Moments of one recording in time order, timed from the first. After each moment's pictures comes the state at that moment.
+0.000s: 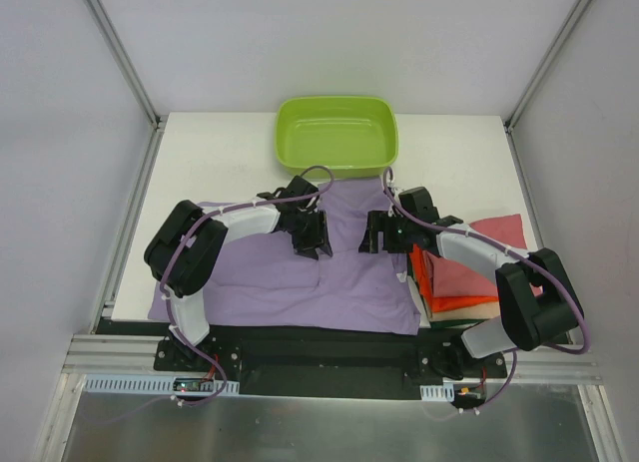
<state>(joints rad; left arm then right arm) -0.63 1.83 1.10 -0.39 0.34 -0.77 0.45 1.46 0.76 -0.24 -0.30 0.38</state>
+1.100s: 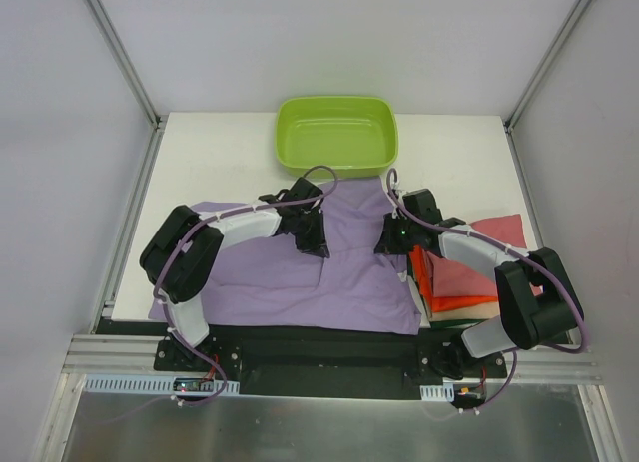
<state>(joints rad) -0.67 1.80 1.10 -0.39 0.31 -0.78 0.42 1.47 0.74 -0.23 -0.31 0.38</state>
